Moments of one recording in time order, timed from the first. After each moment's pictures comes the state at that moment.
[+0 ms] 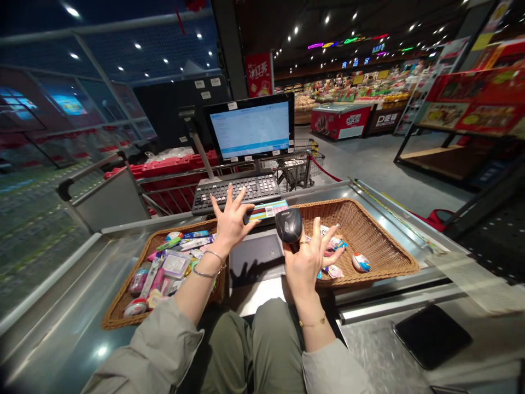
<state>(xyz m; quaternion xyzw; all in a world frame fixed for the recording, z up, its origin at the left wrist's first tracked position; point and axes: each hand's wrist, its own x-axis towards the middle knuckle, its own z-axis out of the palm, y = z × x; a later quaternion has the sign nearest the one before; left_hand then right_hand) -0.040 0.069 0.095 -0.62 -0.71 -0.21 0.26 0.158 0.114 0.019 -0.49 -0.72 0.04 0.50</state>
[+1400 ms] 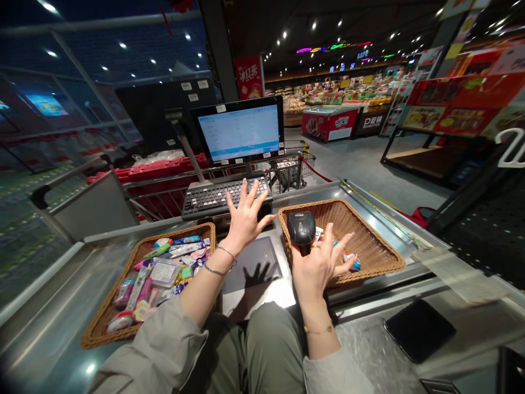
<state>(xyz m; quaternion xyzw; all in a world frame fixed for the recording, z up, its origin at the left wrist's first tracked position) 0.004 0.110 0.109 -0.65 -0.69 -0.21 0.23 0.185 0.122 0.026 -0.54 -0.67 0.03 0.51</state>
